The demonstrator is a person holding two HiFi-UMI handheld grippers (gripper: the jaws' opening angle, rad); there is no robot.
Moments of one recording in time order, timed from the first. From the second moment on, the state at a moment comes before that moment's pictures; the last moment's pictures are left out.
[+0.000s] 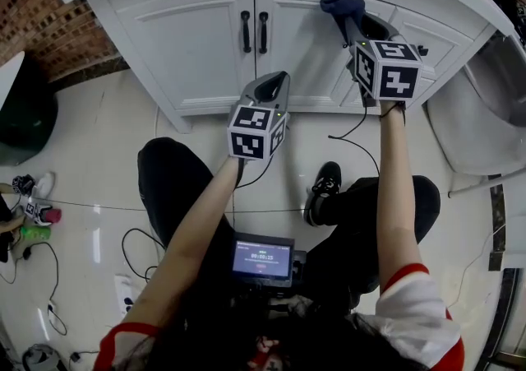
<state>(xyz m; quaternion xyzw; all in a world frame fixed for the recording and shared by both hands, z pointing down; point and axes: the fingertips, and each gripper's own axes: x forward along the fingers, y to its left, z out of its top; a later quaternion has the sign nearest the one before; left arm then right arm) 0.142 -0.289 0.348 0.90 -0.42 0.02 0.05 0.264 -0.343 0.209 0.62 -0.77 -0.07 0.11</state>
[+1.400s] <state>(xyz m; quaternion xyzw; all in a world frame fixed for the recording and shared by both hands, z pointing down) 0.150 -0.293 0.412 0.90 -0.42 0.06 0.11 0.251 -0.356 0.561 0.56 -0.75 0.11 0.35</state>
